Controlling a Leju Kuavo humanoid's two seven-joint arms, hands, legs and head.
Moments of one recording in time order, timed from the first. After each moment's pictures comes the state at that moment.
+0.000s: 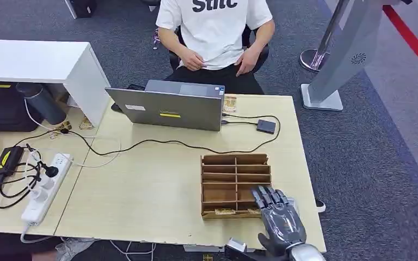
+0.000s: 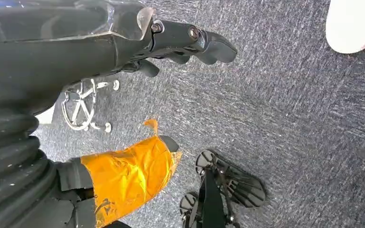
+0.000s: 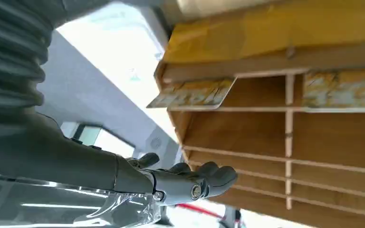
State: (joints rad) left arm -0.07 -0.15 1.32 -0.35 -0.86 0.08 0.00; right arm 0.15 -0.23 0.54 -1.81 1.32 0.06 0.16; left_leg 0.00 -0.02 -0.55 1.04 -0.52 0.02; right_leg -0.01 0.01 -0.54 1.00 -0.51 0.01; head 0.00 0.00
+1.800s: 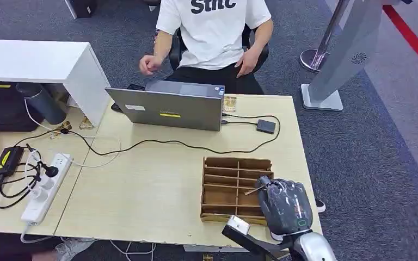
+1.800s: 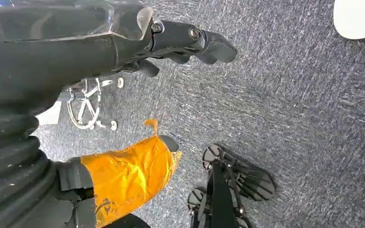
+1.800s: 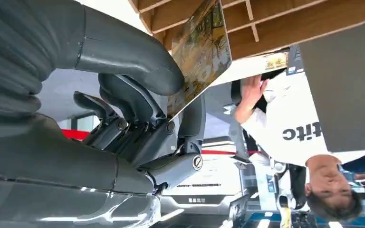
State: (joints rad) left arm -0.07 -0.17 1.32 -0.35 -0.88 0.07 0.01; right arm 0.16 -0.04 0.41 -1.90 1.37 -0.12 0.01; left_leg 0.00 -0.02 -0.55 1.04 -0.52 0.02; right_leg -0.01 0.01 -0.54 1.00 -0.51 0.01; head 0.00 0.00
